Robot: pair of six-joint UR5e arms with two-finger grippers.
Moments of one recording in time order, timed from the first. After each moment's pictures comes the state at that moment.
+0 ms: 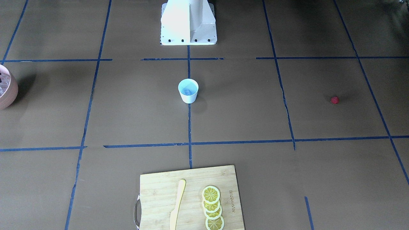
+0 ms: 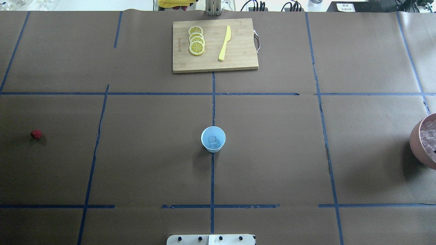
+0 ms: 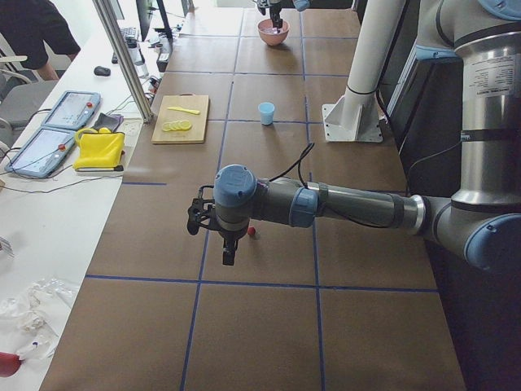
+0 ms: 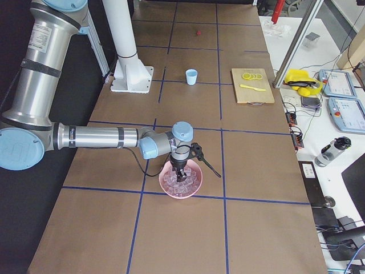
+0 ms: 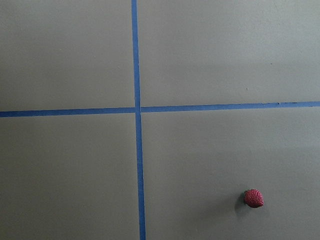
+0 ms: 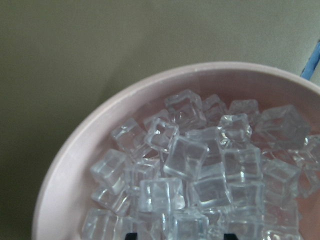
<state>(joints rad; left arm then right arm) -1.60 -1.47 -1.80 -1.61 -2.45 -0.06 1.13 -1.87 1.80 -1.27 2.19 0.04</state>
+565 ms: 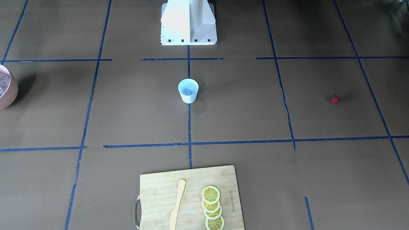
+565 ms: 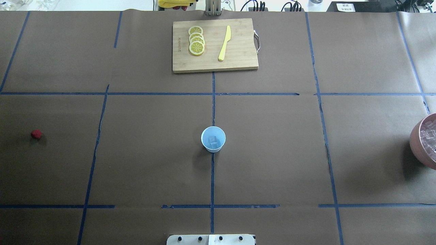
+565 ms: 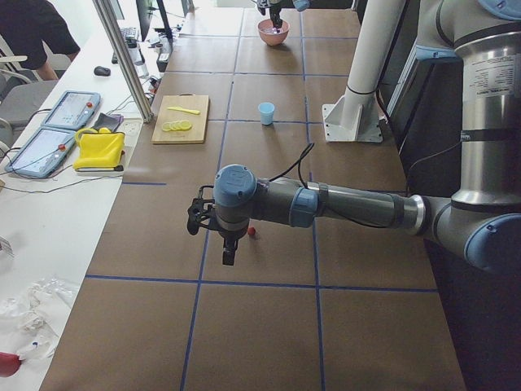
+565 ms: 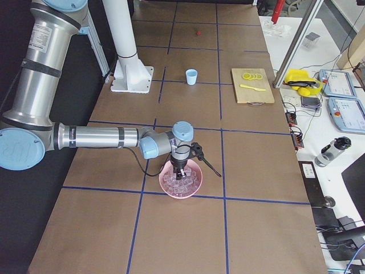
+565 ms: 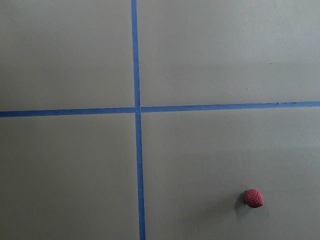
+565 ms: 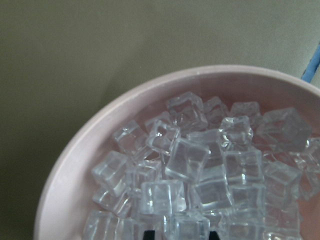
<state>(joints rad) -1.60 -1.47 -1.80 -1.61 -2.45 -0.06 1.13 -1.87 1.80 -1.27 2.19 0.04</state>
